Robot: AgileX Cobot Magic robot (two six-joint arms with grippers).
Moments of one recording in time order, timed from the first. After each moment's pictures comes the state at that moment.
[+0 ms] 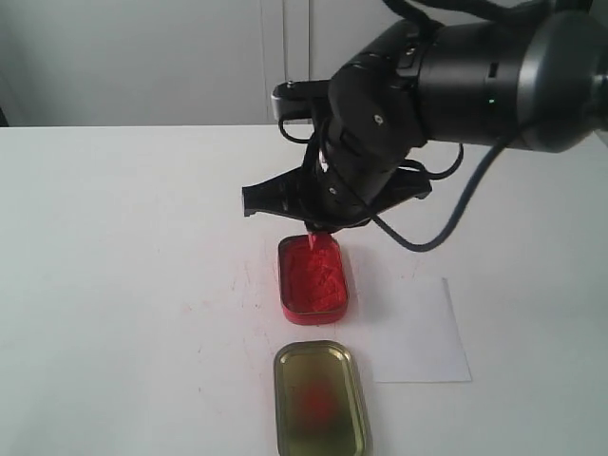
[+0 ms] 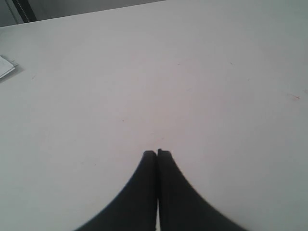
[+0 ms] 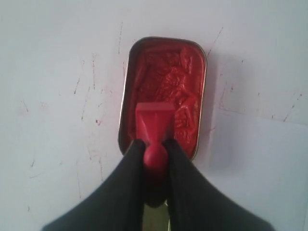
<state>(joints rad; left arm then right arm) -0.05 0.00 0.02 -0.05 0.39 0.16 0.73 1.75 -1.34 -0.25 0.77 0.64</state>
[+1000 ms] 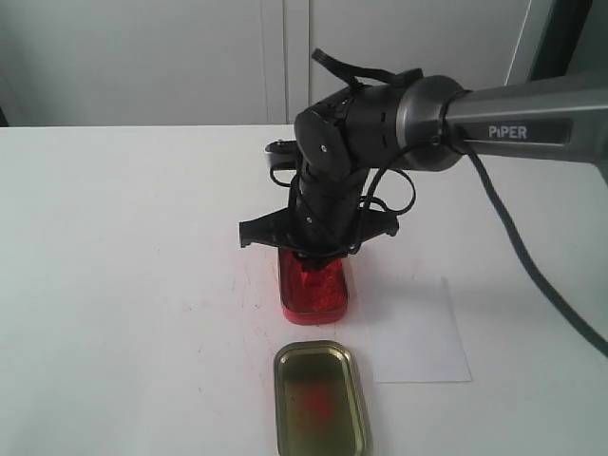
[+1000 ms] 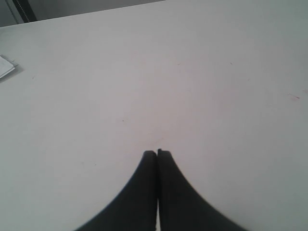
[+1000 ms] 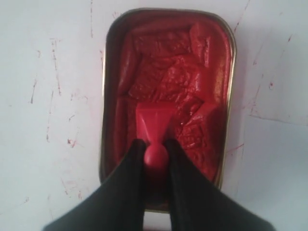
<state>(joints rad) -0.05 0.00 0.02 -0.05 0.39 0.16 0.66 2.03 -1.49 -0.11 0.80 0.55</state>
